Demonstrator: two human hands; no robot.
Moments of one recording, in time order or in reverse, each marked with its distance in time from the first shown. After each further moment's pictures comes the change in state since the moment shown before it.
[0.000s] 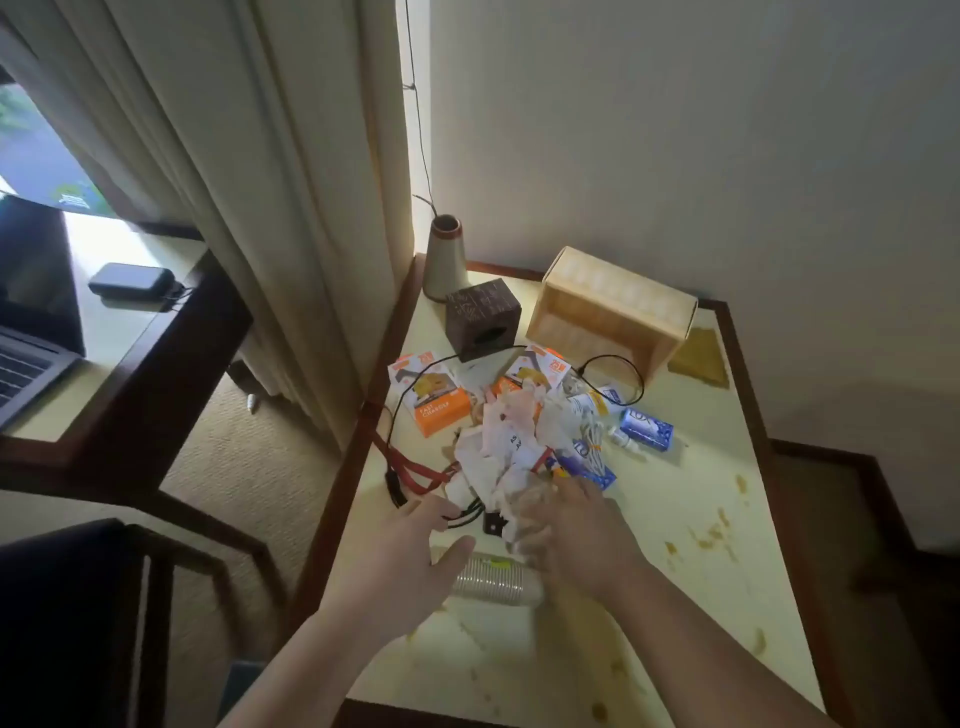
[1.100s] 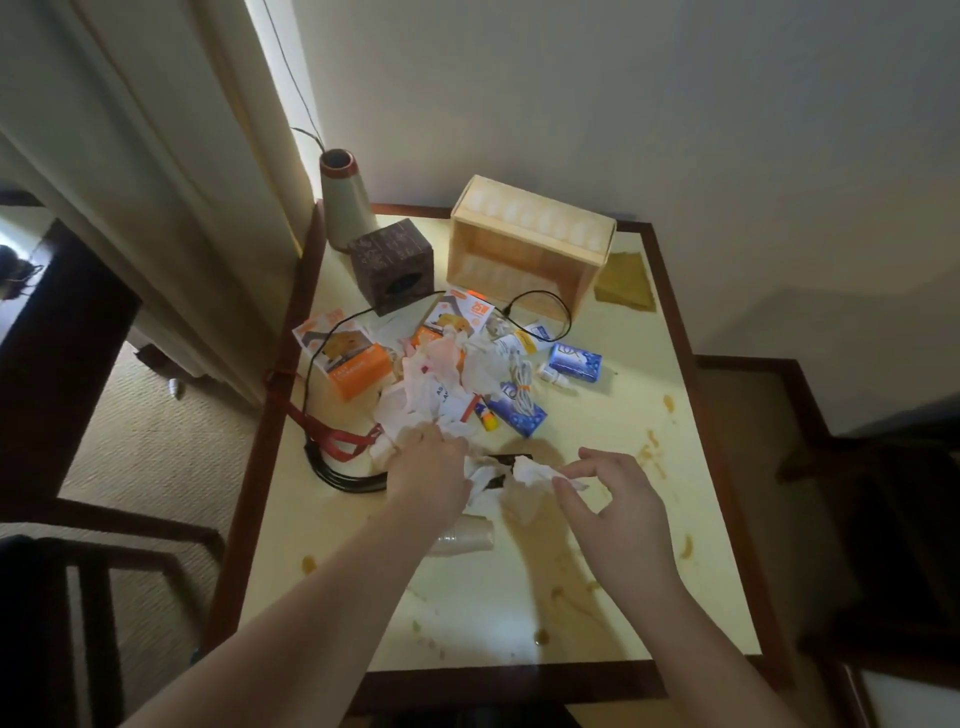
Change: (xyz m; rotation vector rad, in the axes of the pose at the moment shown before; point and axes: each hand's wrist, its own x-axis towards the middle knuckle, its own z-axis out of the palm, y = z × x) left_hand 0.099 0.060 0.101 0.605 -0.197 0.062; right_hand -0.099 0.048 0.000 0.788 0.556 0.367
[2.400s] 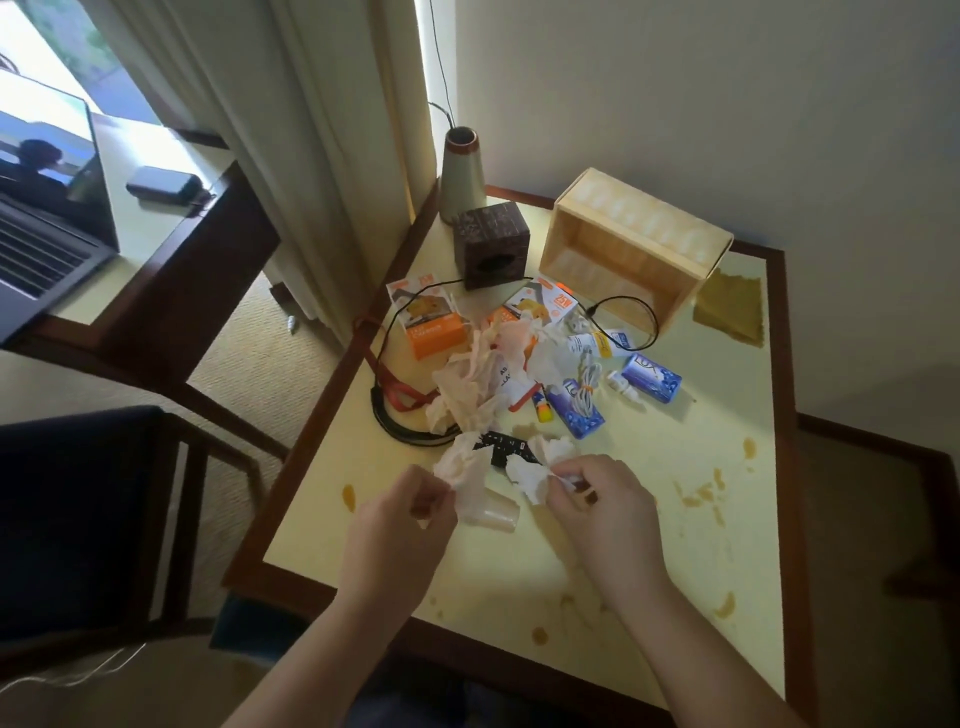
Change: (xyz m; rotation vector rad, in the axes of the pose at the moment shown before) left_hand -0.147 0.008 0.019 -0.855 0.534 -0.342; right_hand 0.017 0.013 0.020 -0.030 -0.190 -0.298
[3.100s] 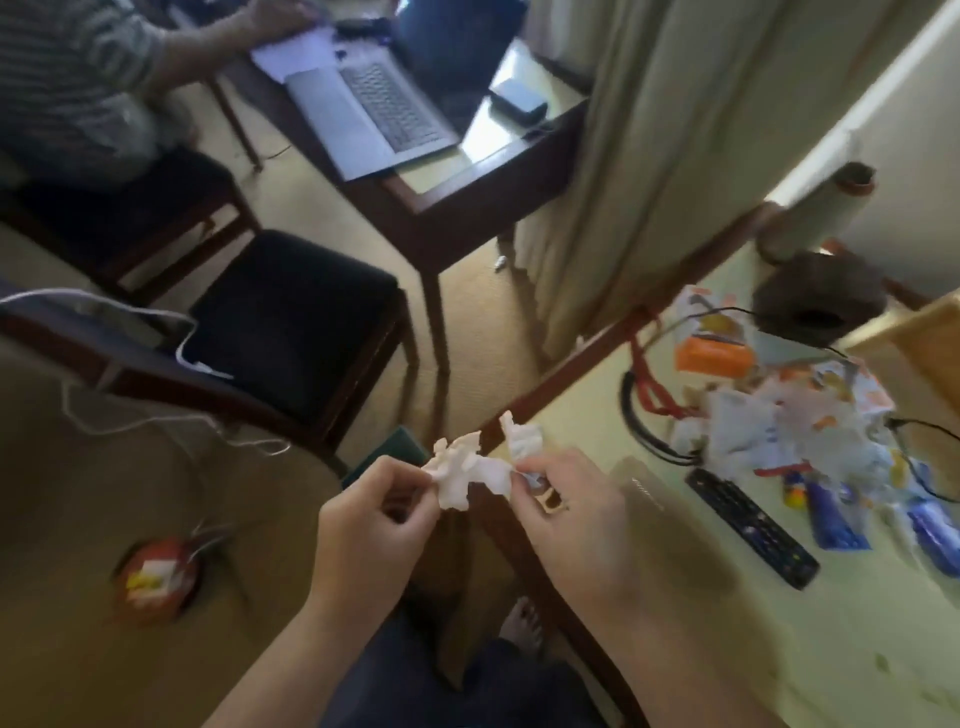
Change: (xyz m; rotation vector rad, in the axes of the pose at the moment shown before) left_hand -0.124 -0.146 -0.147 -0.240 0.589 -0.233; right_hand -0.077 -0.167 0.174 0.053 -0.386 -0.657
